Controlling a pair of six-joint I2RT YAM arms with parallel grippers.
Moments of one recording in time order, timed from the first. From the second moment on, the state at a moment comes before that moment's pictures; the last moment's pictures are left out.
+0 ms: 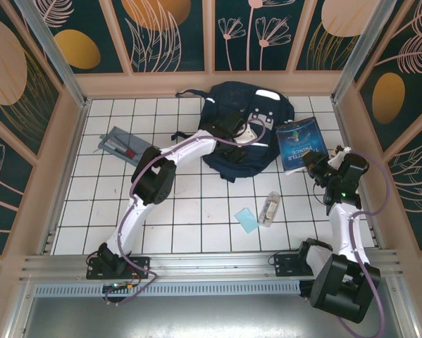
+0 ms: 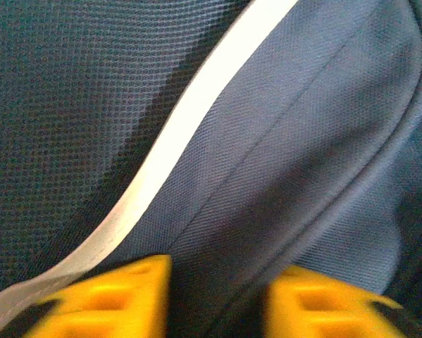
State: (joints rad) left arm -0.74 2.42 2.05 -0.64 0.12 0.27; right arm -0.33 0.93 0.51 -0.03 -0.69 0.85
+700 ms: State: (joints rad) left arm -0.68 2.37 2.40 -0.62 0.49 -0.39; right arm -0.35 0.80 0.84 -0.34 -0.65 0.73
